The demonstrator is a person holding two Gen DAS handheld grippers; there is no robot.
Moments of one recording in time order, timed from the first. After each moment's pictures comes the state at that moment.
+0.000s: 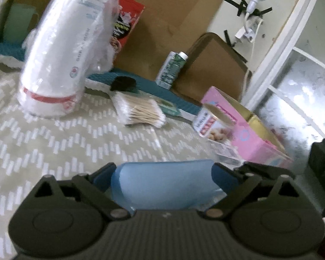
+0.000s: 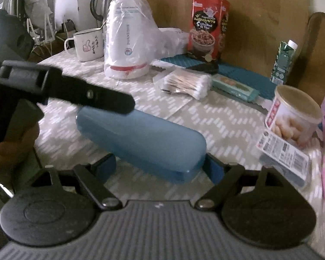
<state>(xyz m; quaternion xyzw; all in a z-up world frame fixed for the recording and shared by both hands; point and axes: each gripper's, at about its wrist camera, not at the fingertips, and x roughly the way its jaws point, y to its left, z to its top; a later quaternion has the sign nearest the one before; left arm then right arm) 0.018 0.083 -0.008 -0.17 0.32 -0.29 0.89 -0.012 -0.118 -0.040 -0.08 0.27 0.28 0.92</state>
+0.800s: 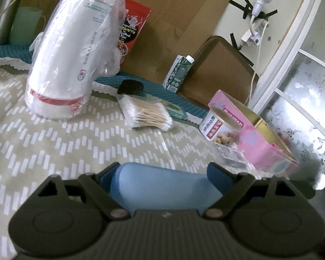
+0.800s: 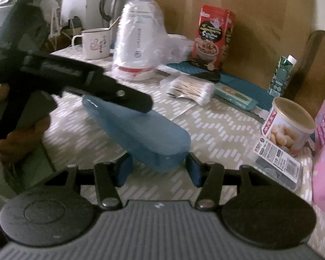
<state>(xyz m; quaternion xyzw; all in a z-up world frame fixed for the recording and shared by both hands) 0.020 0.084 -0.009 -0.17 0.32 -0.28 0.89 -0.044 -0.108 -0.037 -0.11 0.25 0.26 0.93</state>
